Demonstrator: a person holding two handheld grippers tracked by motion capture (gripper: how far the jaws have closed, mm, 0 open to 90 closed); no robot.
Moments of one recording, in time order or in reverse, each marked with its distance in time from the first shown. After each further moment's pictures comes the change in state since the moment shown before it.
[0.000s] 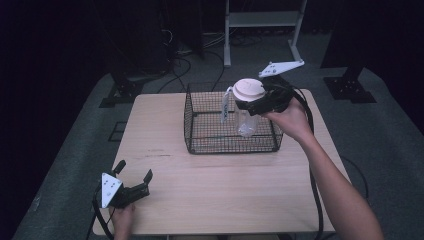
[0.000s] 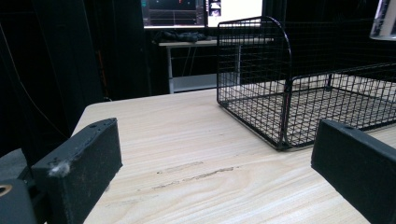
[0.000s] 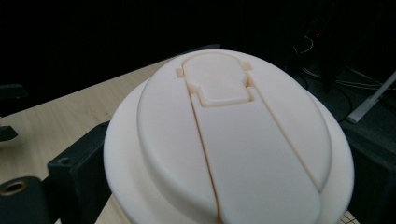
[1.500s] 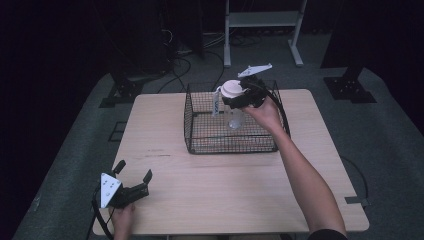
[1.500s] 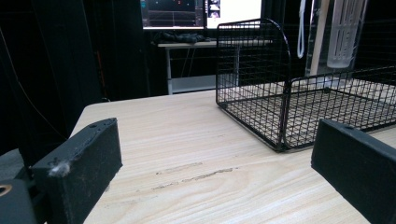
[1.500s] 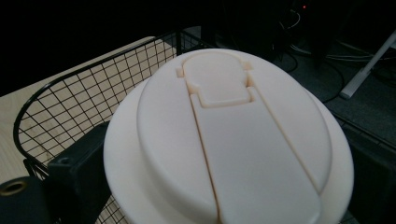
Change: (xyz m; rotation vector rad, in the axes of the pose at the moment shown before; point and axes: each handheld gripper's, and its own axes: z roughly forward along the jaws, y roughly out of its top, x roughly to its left) left arm 0.001 0.000 -0.001 -0.006 -0.005 -0.010; right arm -0.032 -0.020 0.102 0.058 -0.069 0.079
